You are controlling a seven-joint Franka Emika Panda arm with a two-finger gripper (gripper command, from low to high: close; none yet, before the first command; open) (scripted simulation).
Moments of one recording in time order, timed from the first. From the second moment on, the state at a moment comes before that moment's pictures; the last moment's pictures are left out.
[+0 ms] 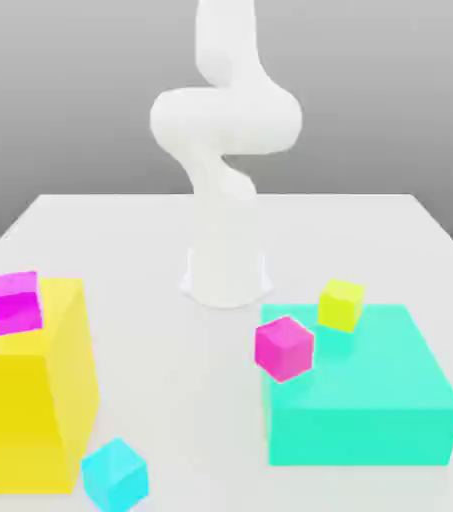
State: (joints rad) arm -0.01 -0.73 -0.02 -2.31 0.07 2.32 0.88
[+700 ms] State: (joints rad) arm -0.11 -0.10 -0.02 -2.37 0.36 2.49 1.78
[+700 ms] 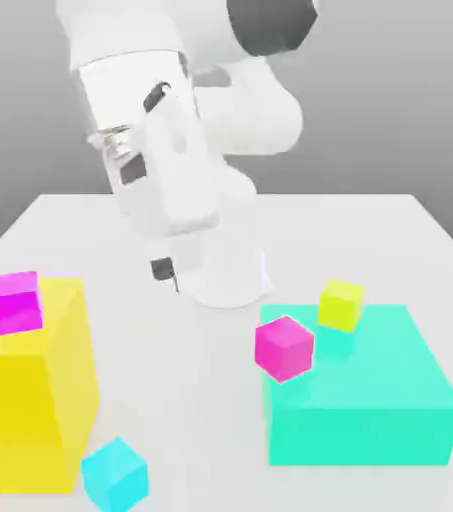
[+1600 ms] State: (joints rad) arm -0.10 0.44 -0.14 -2.41 0.20 2.84 2.71
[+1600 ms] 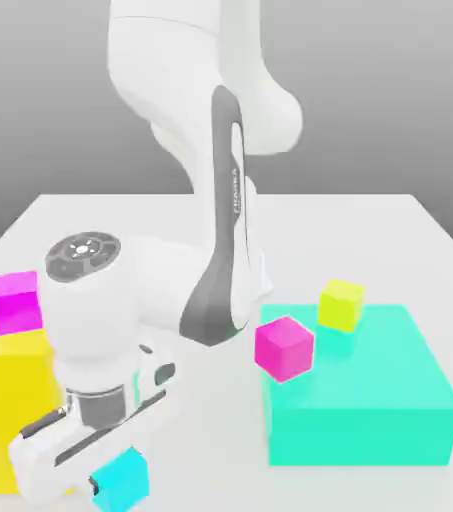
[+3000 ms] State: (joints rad) arm 0.08 -0.34 0.06 -2.70 0.20 2.34 0.98
